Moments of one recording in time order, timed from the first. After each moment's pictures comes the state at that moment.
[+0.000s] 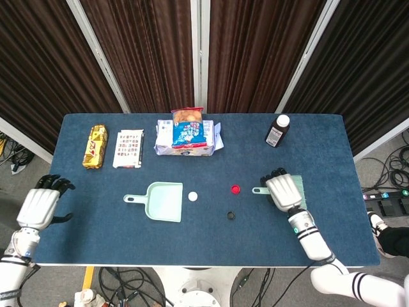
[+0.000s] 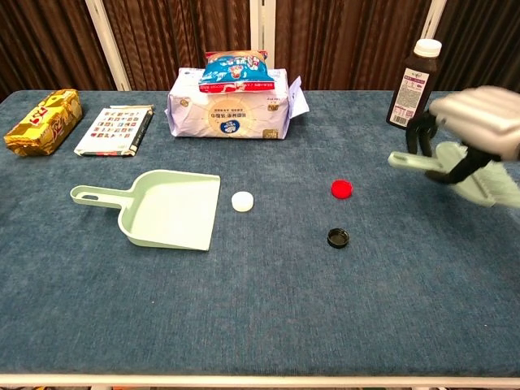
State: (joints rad) left arm -0.27 -1.13 -0.10 -1.61 1.39 1.19 0.18; right arm 0.56 -1.47 0.14 -1.45 -1.29 1.06 -0.43
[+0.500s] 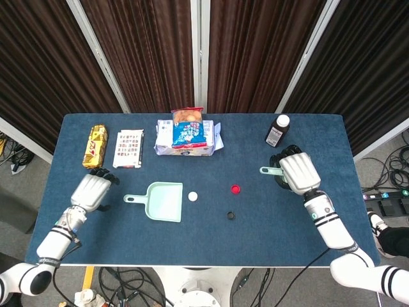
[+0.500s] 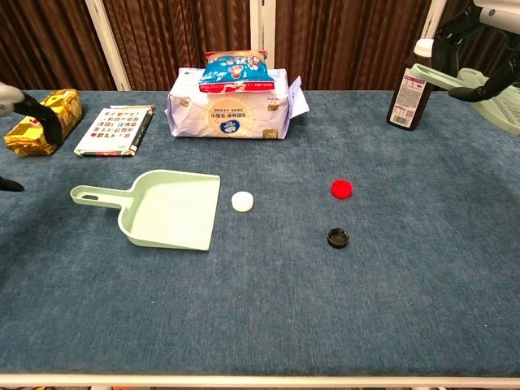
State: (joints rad) left arm -0.51 -1.28 -0.14 -1.61 1.22 0.92 0.46; right arm 0.60 -1.25 0.23 -1.62 -1.26 1.03 -0.33
